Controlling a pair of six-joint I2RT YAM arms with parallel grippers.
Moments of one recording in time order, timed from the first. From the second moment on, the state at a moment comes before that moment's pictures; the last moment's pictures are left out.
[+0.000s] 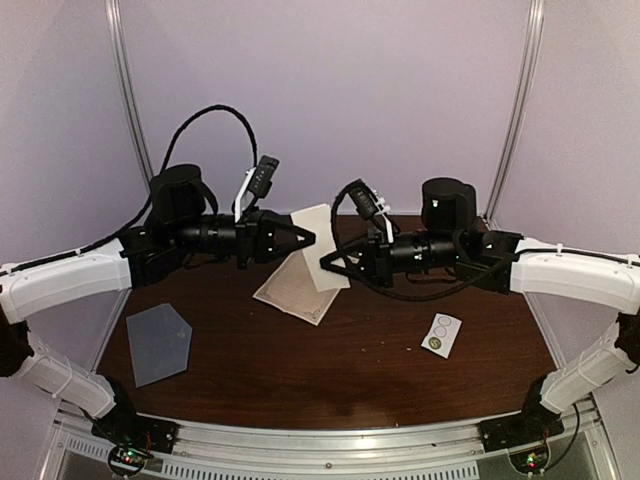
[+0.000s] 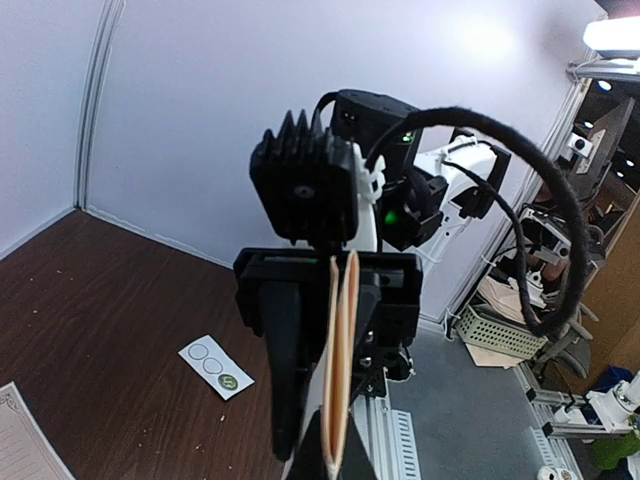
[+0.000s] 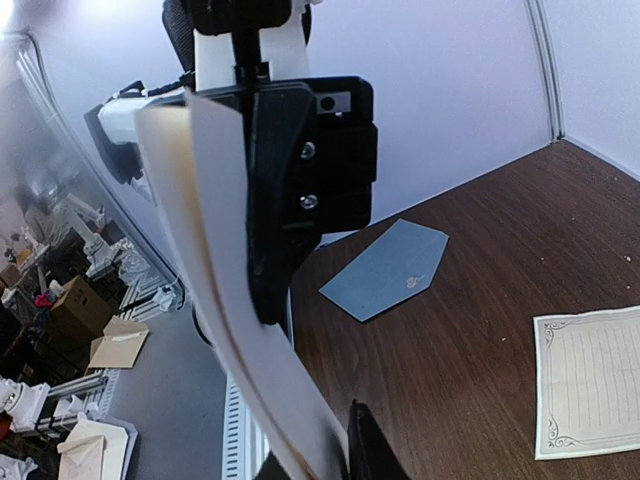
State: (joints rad) left arm -0.81 1.32 1.06 0.22 0.78 -0.34; right arm 0.89 1.38 1.10 0.09 -0.62 0.29
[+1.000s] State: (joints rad) left arm -0.85 1.35 1.03 0.21 0.80 -0.31; right arm 0.89 1.37 1.06 0.36 -0.57 0.46
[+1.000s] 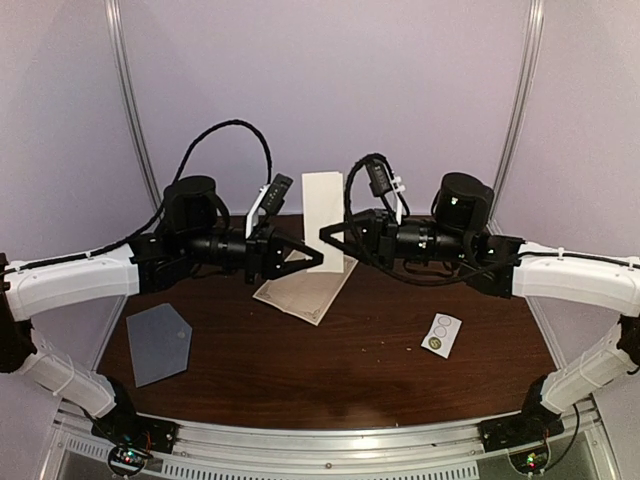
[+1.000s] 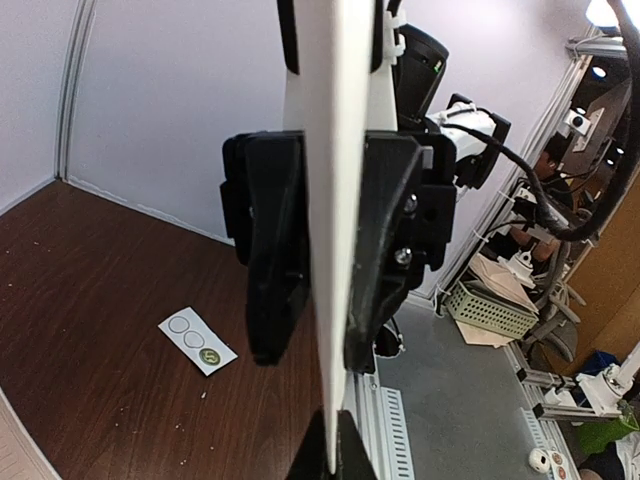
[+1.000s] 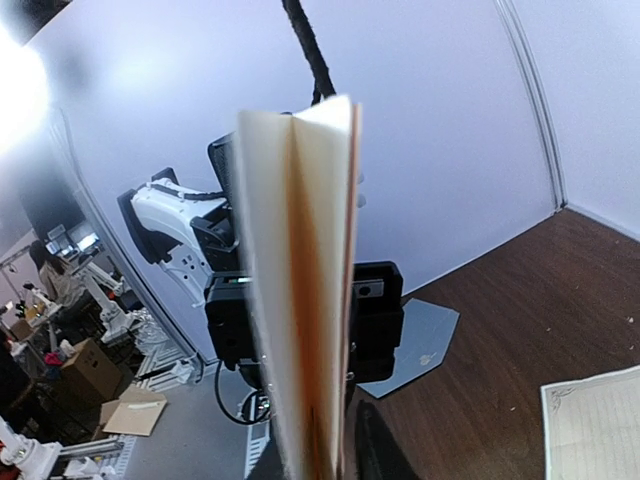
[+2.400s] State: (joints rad) left arm -0.24 1.18 0.47 -0.10 0.03 -0.59; right arm 0.76 1.22 0.89 0.24 -0.25 0.50
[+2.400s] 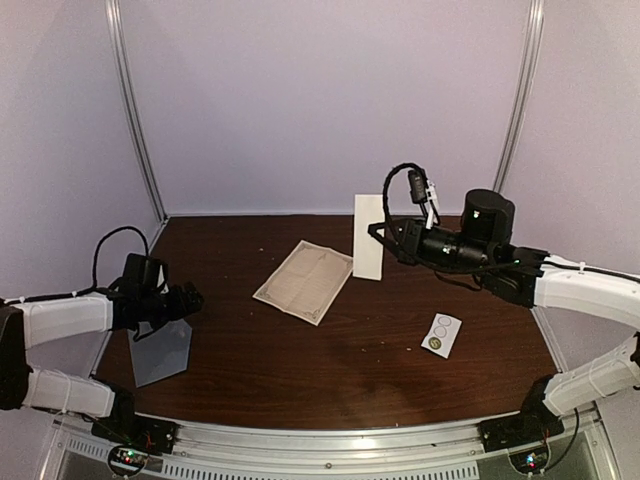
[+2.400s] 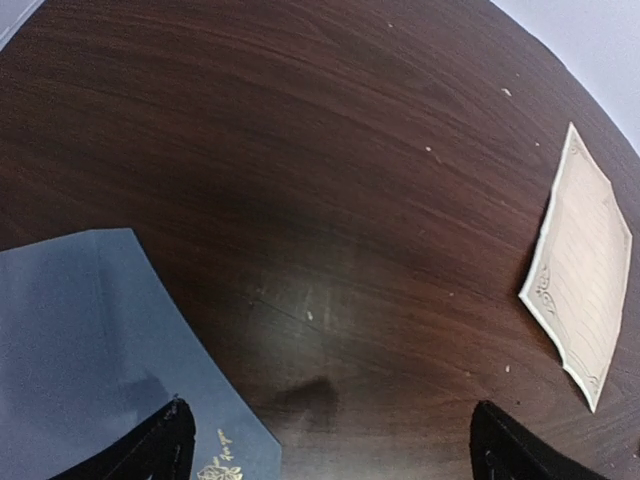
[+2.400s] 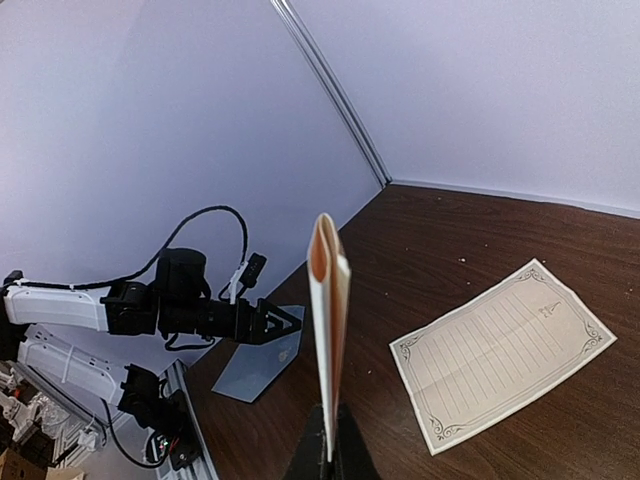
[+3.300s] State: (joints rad) left arm -0.24 1.30 0.43 -0.04 -0.11 -0.65; right arm 0.76 1.21 0.89 0.21 -0.24 0.49
